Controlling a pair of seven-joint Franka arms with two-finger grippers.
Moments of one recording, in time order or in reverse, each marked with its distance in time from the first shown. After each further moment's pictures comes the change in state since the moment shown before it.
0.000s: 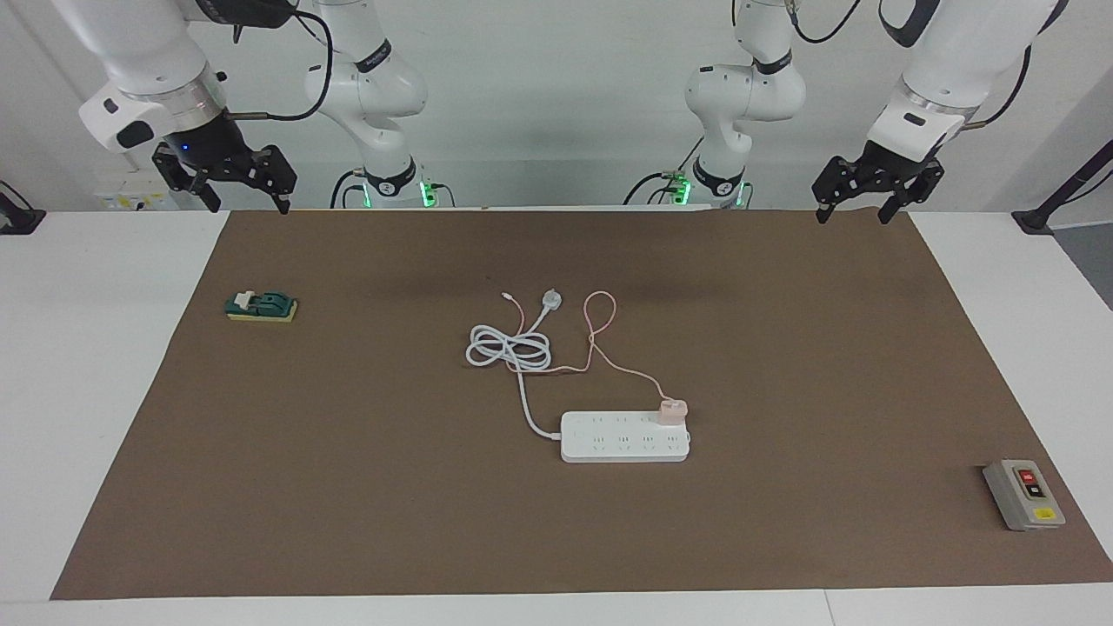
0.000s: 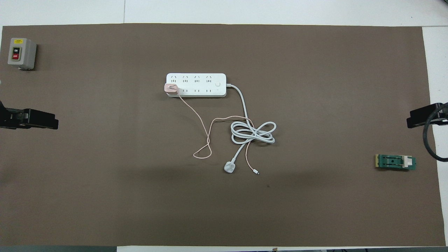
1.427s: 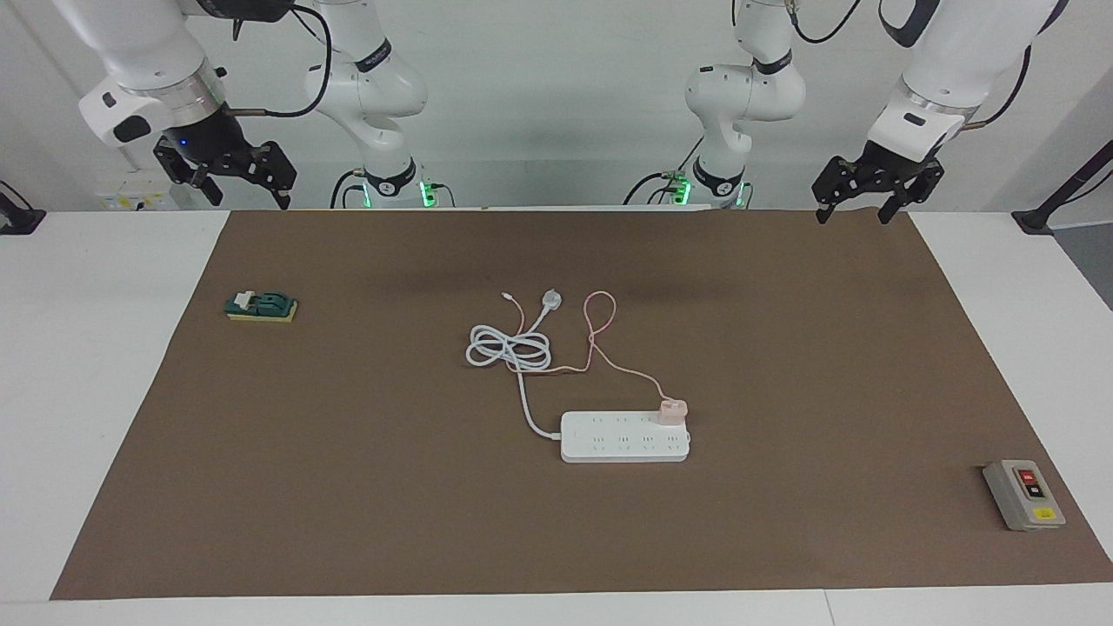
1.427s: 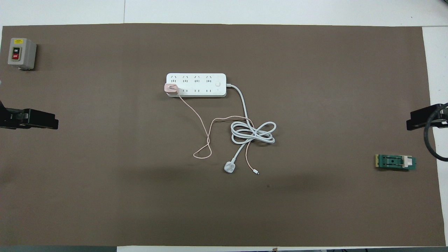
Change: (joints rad) left arm 0.000 0.000 0.000 0.000 0.000 0.000 0.000; right arm -0.004 -0.009 -0.002 -0.014 0.056 -0.021 0.141
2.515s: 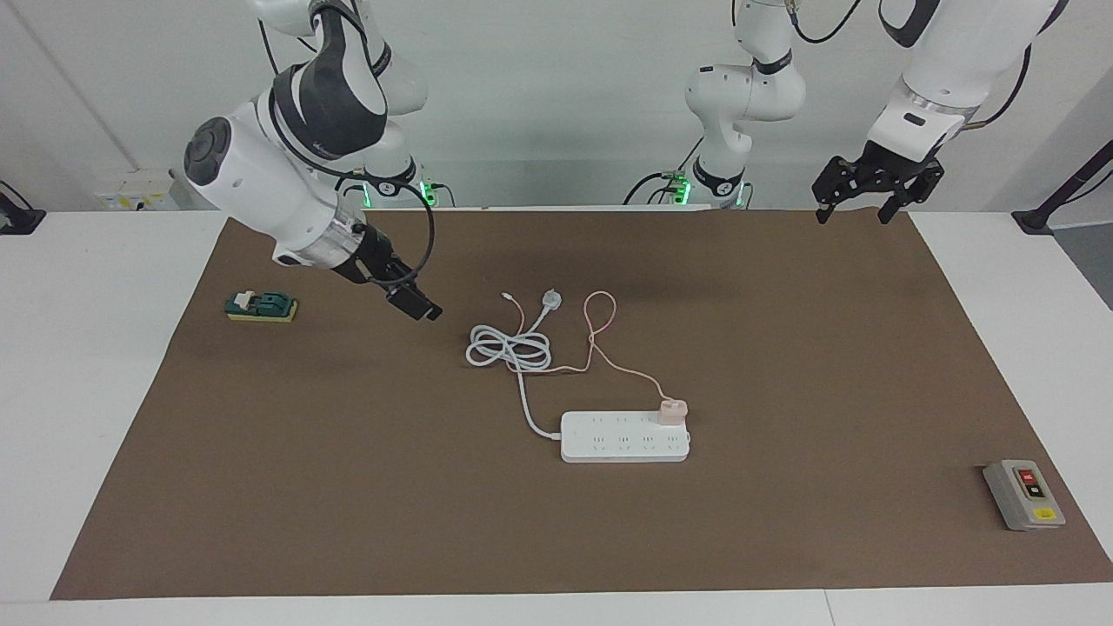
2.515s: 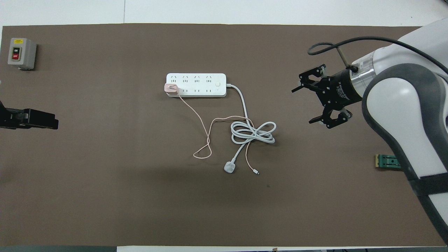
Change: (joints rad) left arm 0.000 0.000 0.000 0.000 0.000 0.000 0.000; right arm 0.176 0.255 0.017 -0.102 0.514 0.385 0.969
